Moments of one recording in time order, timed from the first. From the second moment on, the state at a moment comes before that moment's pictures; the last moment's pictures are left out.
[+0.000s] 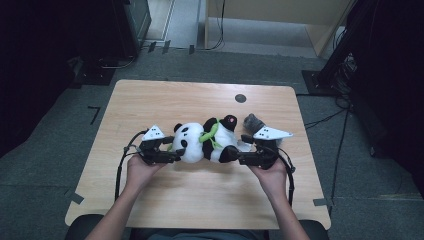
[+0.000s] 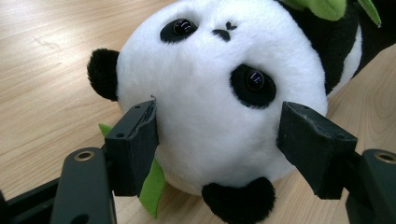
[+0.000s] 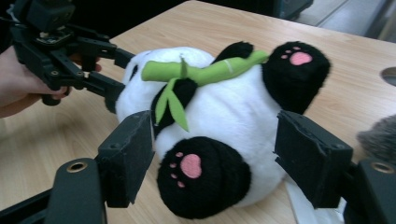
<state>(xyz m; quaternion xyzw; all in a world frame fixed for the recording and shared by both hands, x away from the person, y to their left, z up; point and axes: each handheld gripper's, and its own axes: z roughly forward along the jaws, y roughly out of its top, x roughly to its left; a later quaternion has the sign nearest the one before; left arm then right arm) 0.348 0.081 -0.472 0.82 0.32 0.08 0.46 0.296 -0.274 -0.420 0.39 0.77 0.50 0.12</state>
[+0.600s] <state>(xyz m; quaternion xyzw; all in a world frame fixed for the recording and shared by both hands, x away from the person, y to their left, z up) 0.349 0.081 -0.473 0.82 0.32 0.08 0.47 0.311 -0.264 -0.461 0.37 0.78 0.49 0.10</state>
